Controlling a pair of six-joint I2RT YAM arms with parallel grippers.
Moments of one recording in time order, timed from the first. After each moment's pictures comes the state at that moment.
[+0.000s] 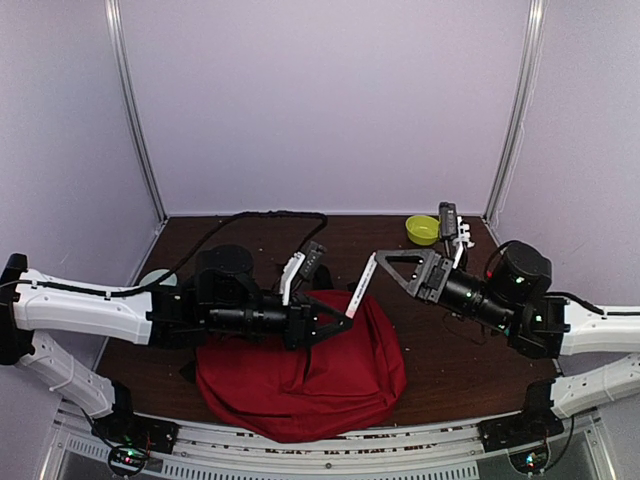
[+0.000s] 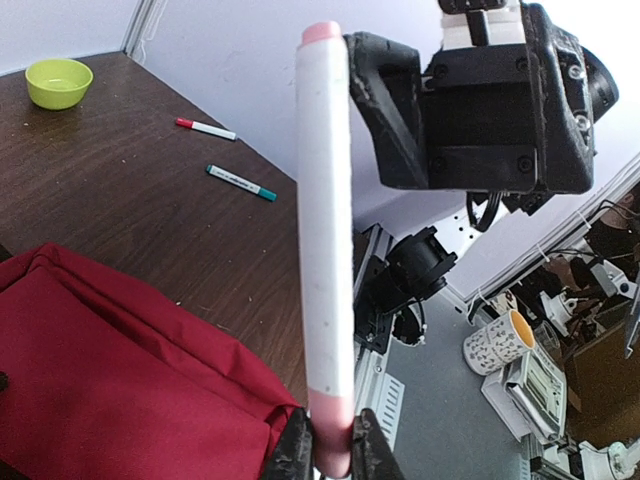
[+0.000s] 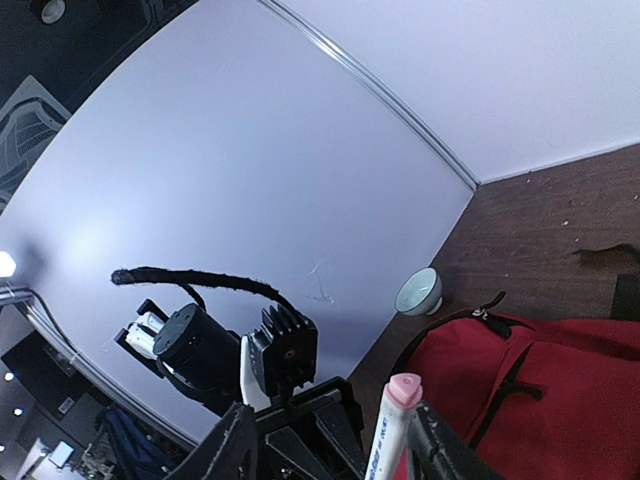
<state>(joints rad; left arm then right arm) -1.17 1.37 0.87 0.27 0.27 -0.56 1.06 0.97 0.62 0.48 0.00 0.86</state>
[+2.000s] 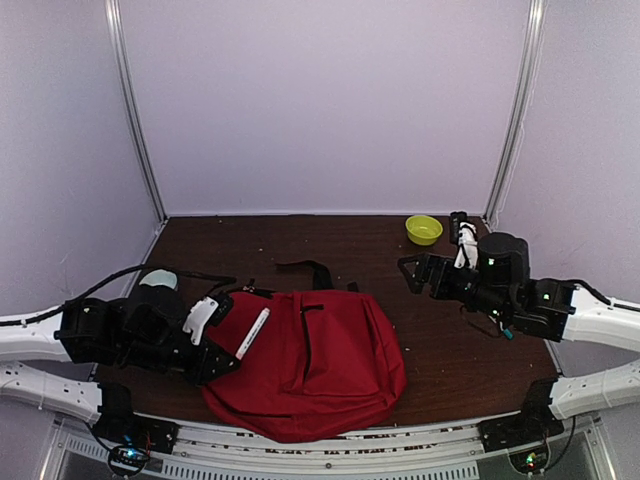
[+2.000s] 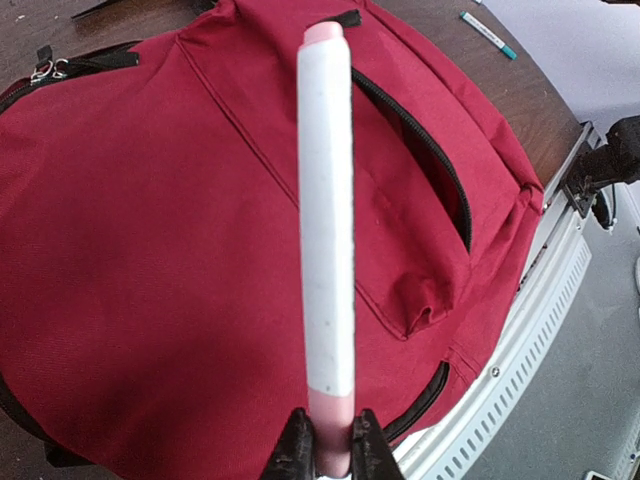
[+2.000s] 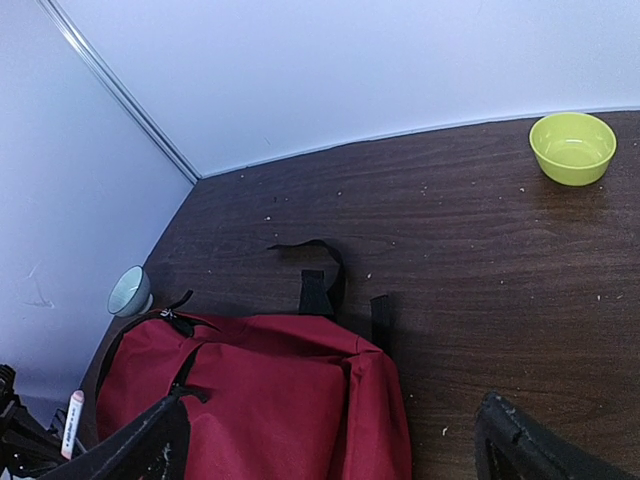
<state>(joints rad) -1.18 0.82 0.66 -0.61 -0.07 -0.59 0.86 0.96 0.69 -0.06 0.31 0.62</state>
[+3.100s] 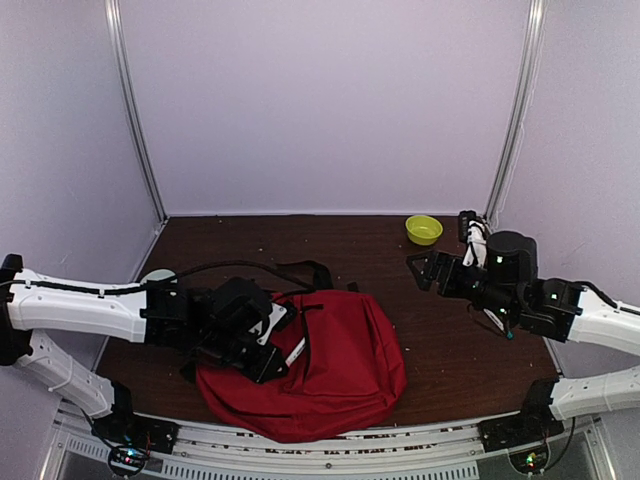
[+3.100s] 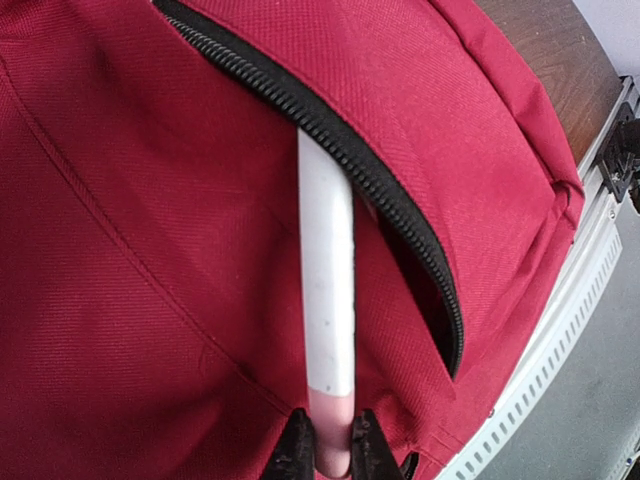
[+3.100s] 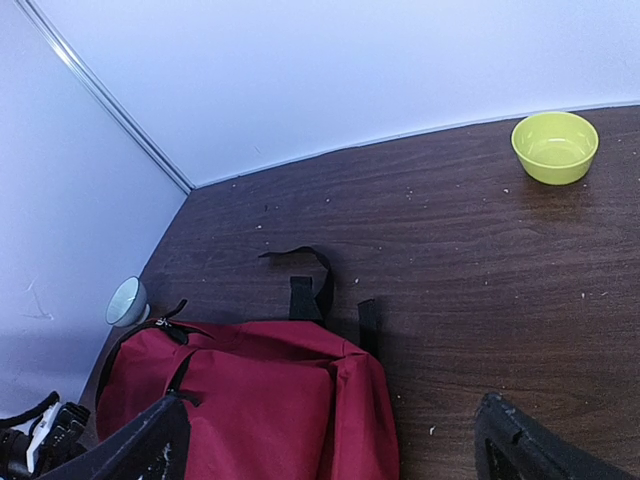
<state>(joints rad) -1.19 1.35 0.90 -0.52 0.03 -0.59 0.83 0.92 0.68 -0.10 0.29 0.63</state>
